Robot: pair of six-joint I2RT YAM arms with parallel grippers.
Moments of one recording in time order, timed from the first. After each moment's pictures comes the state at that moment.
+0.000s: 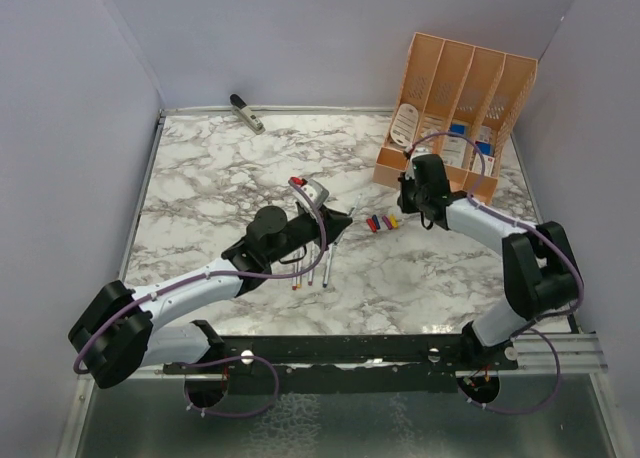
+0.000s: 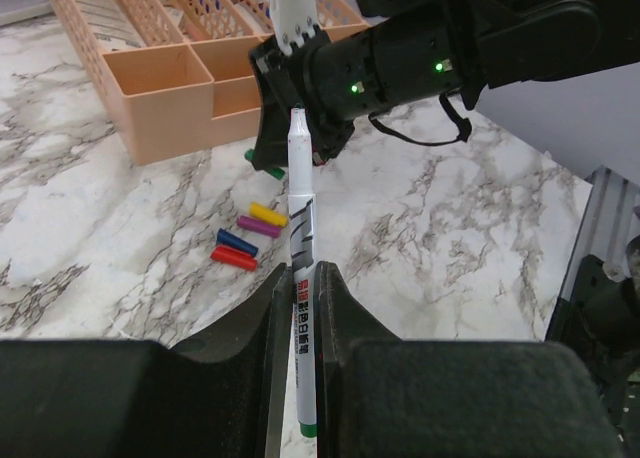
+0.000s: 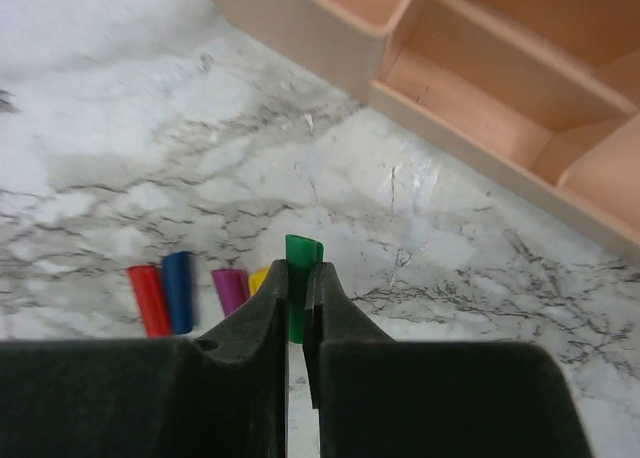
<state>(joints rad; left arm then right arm) -0.82 1.19 0.60 0.53 0.15 -0.26 0.34 1.63 0.92 -0.06 0.08 0.13</state>
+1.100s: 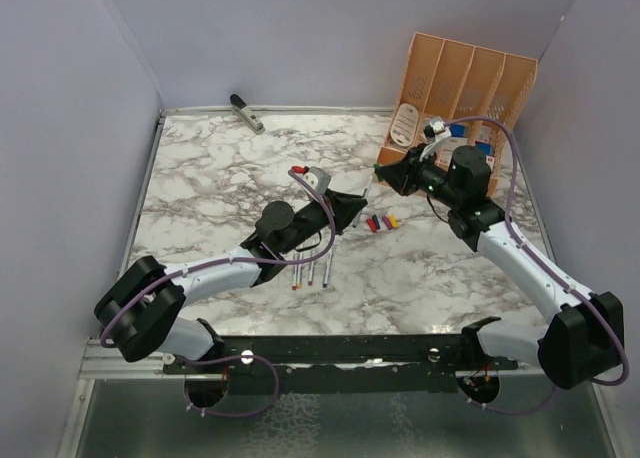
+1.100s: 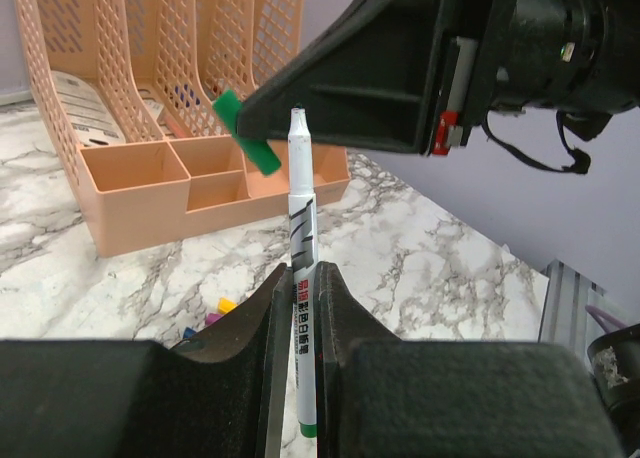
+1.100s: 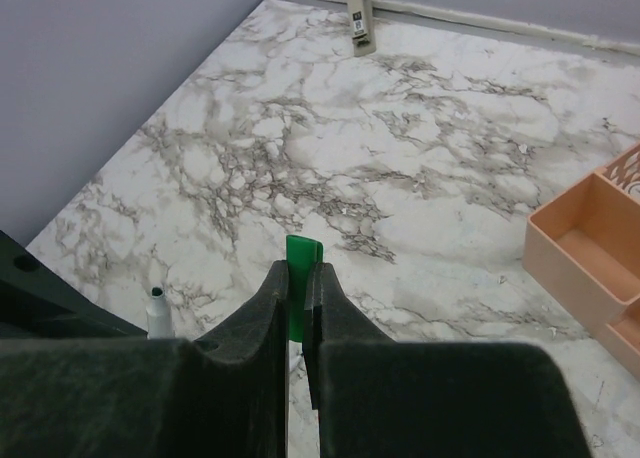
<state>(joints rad) -0.82 1.37 0.65 0.85 0.13 -0.37 0.36 1.20 0.89 0.19 -0.41 0.28</state>
